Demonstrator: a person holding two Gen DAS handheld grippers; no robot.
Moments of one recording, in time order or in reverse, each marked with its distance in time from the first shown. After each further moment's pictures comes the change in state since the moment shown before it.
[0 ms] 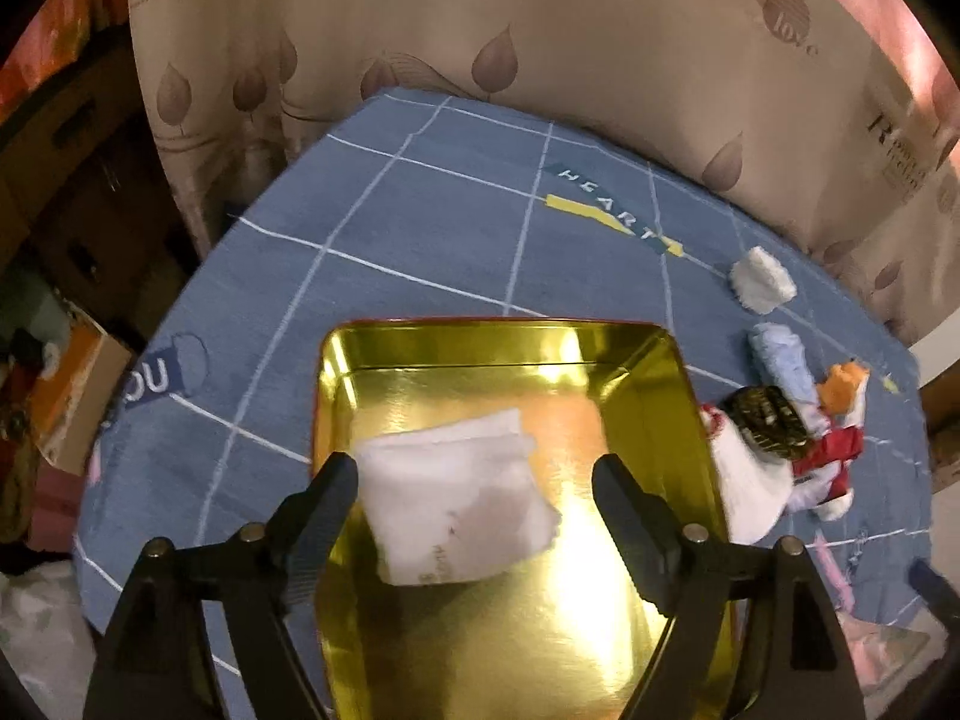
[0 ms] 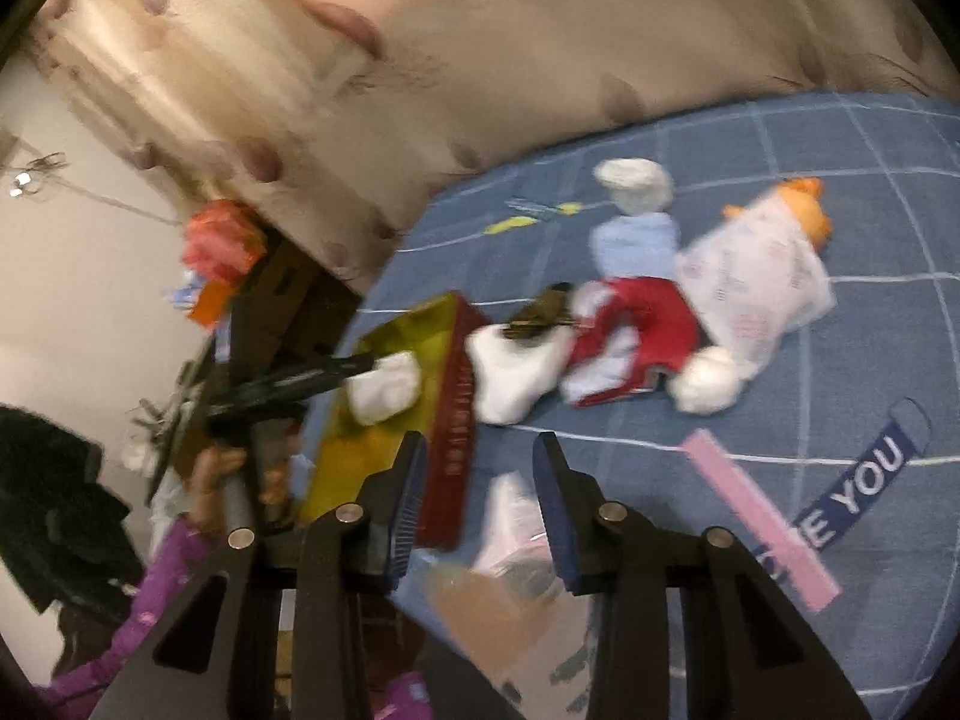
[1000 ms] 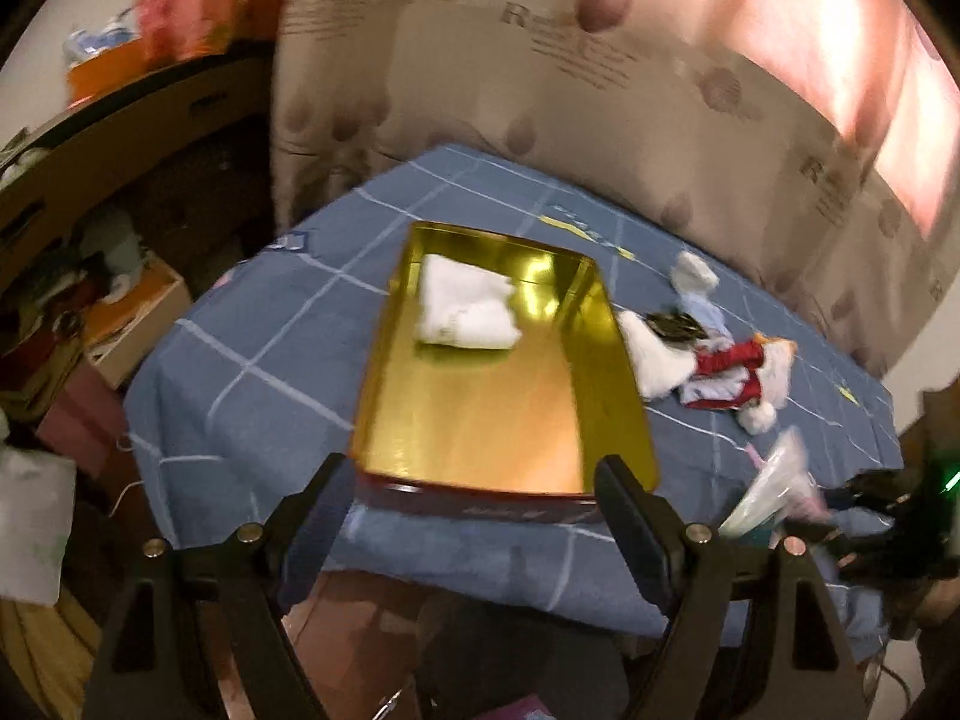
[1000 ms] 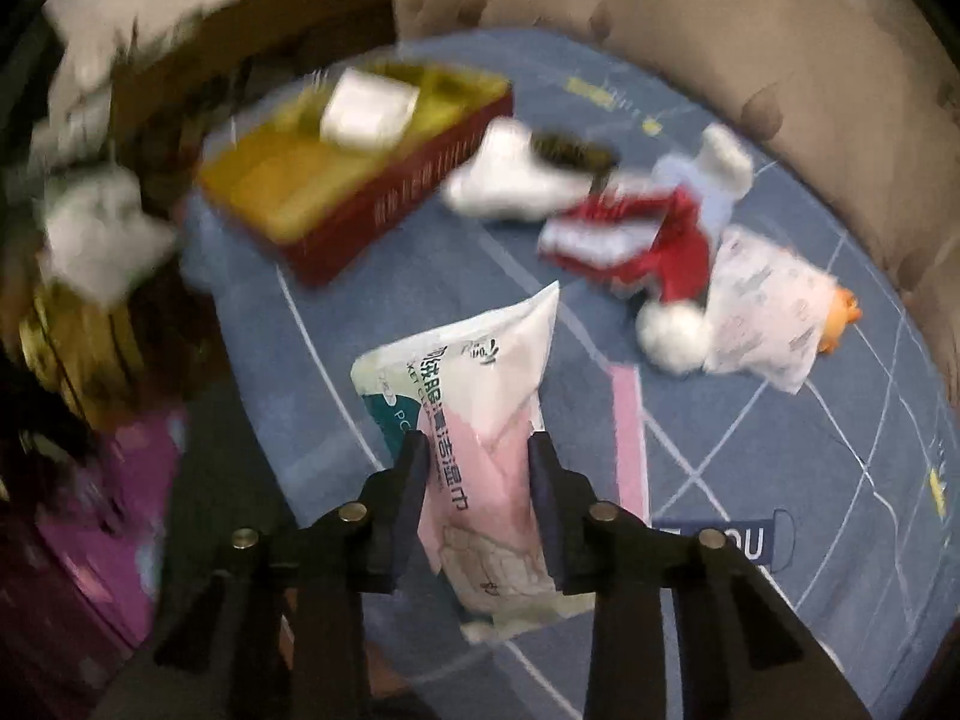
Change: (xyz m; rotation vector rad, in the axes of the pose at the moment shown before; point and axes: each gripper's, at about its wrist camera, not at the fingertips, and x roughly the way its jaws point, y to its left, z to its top) left arm -0.124 -0.029 -0.171 -0.129 -0.235 0.072; right arm 0.019 0.018 -0.049 -0.709 0.342 -0.247
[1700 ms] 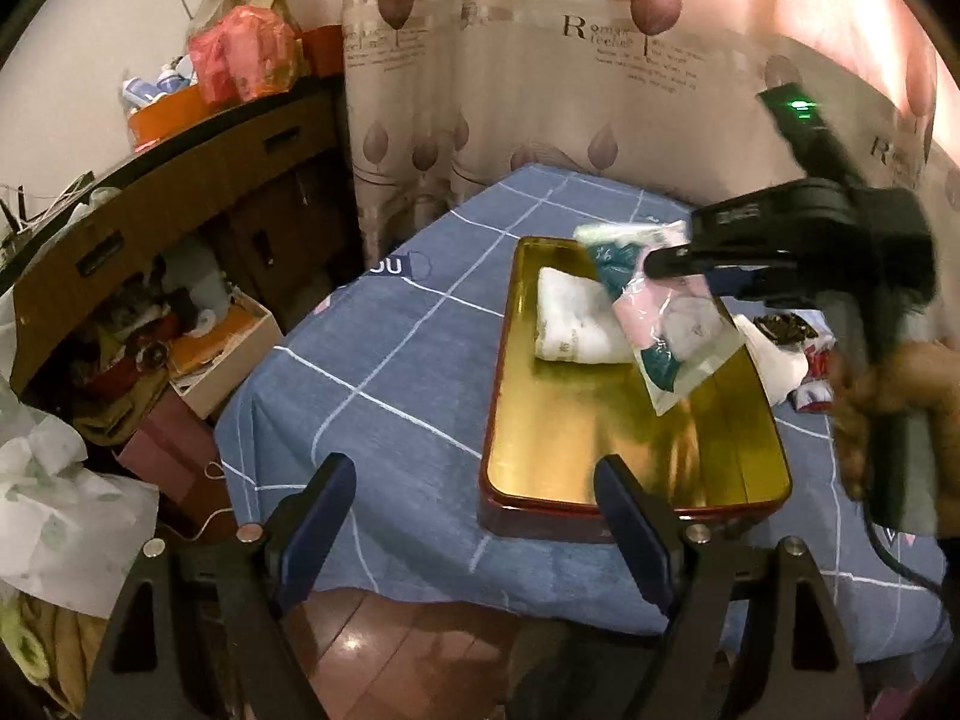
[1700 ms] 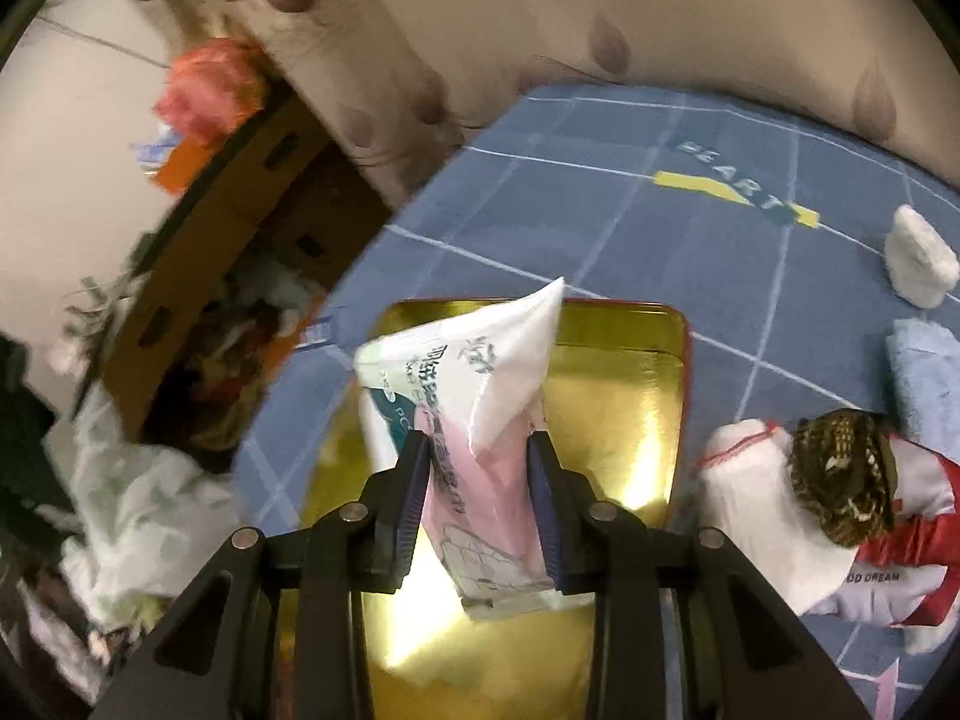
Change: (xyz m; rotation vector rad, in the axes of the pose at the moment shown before) left arm 0.014 0.021 -0.006 0.062 -0.065 0.219; right arm 0.120 0.038 0.207 0.435 -0.105 0.173
